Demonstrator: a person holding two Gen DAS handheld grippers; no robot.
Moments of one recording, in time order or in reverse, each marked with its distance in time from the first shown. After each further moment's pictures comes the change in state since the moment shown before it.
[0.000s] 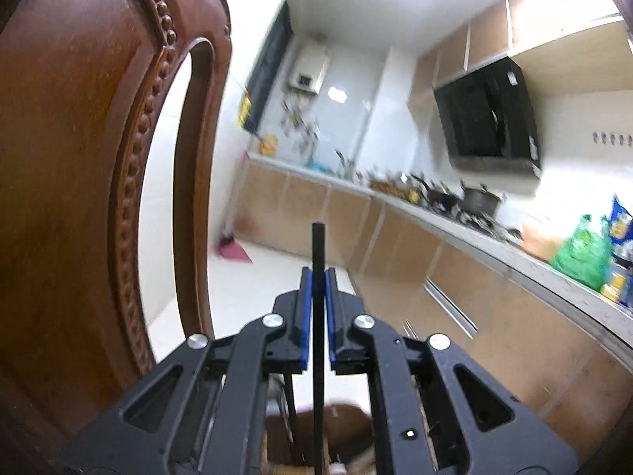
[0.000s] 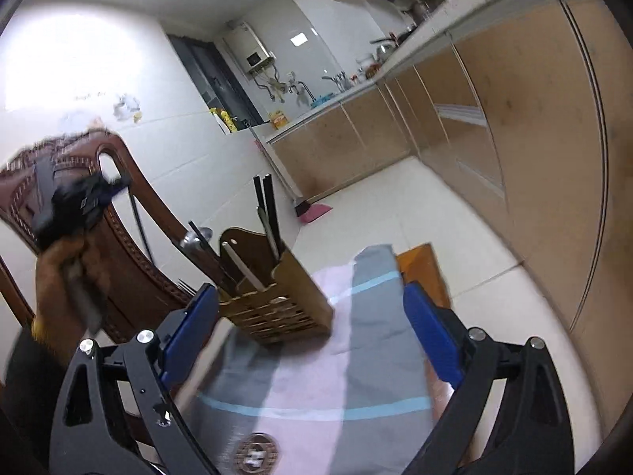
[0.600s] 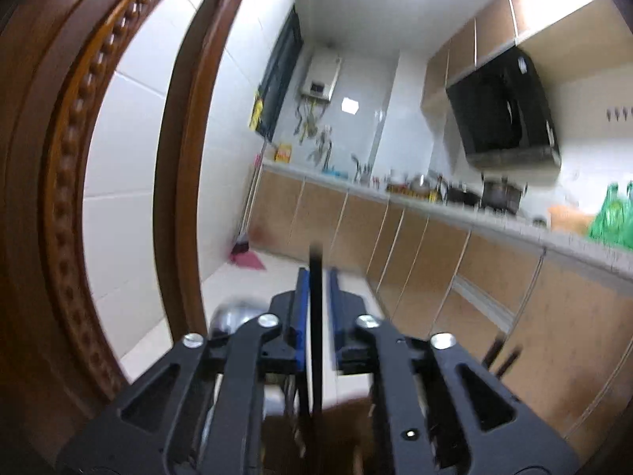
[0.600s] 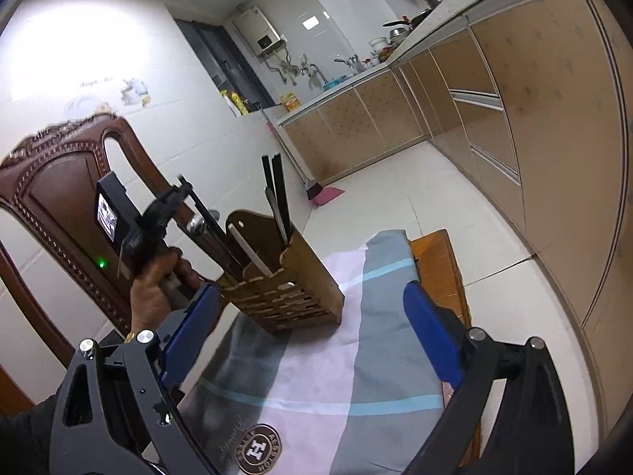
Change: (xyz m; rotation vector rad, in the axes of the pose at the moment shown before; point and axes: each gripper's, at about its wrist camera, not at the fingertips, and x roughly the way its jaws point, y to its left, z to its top) left arm 0.055 0.007 -0.100 0.035 -0.011 0.043; right arm 0.021 0.003 -0.001 -0.006 0.078 0.050
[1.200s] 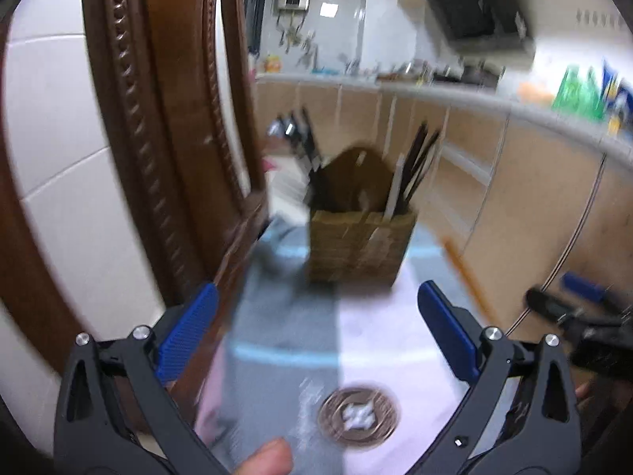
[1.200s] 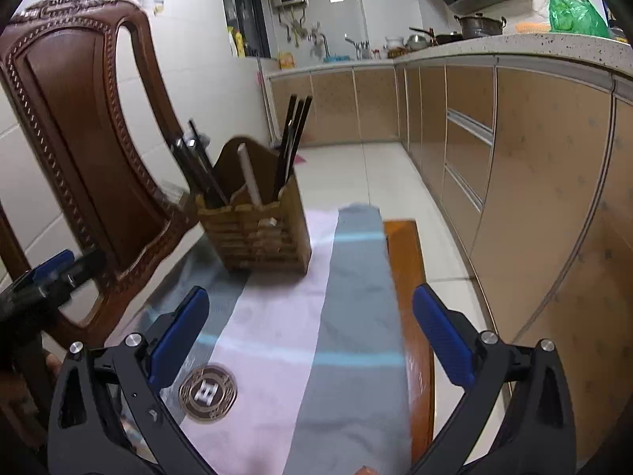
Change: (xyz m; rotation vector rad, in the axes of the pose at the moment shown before) left arm -0.206 0.002 -0.072 0.198 0.389 0.078; right arm -0.007 0.069 -0.044 -0.299 0.136 -0.250
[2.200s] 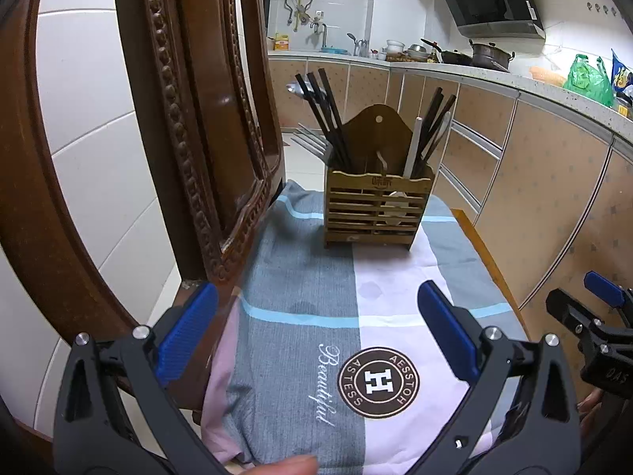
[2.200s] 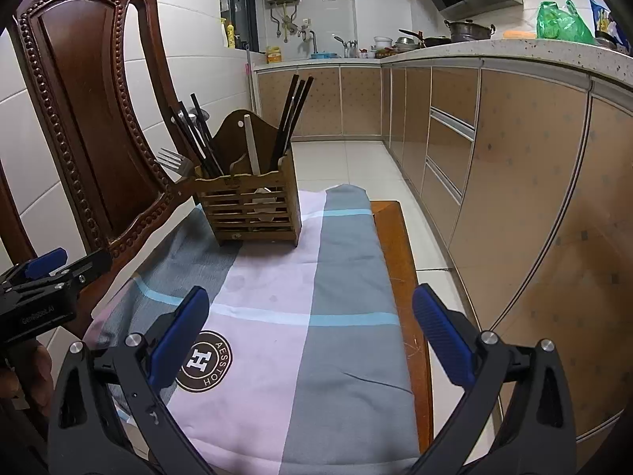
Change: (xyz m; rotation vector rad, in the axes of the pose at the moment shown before) left arm 0.000 0.018 -0.021 -0.034 0.048 -0.017; right arm -0.012 0.018 -0.035 -0.024 -0.009 -0.089
